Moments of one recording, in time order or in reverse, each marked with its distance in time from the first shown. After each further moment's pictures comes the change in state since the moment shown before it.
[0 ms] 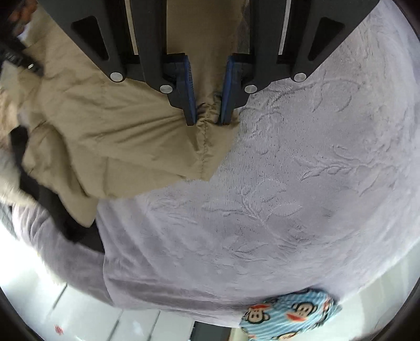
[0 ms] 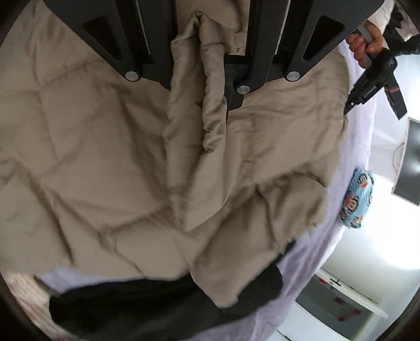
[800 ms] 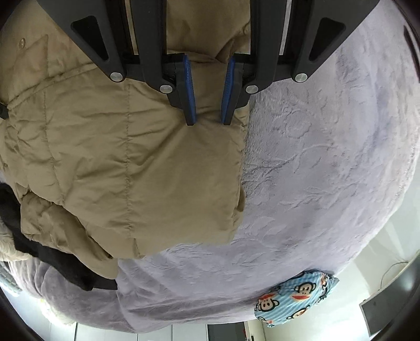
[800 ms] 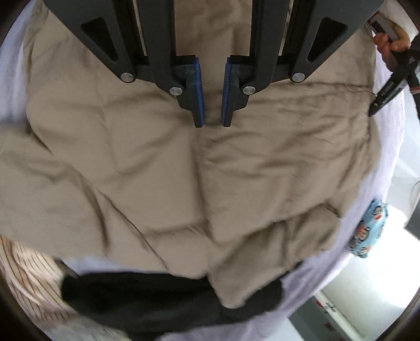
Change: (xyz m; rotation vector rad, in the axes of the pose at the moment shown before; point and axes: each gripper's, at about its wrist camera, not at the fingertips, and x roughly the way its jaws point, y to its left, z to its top) left arm -0.044 -0.039 -0.069 0.165 0.028 0.199; right arm -0.042 -0.019 -0.022 -0.101 0.017 -0.146
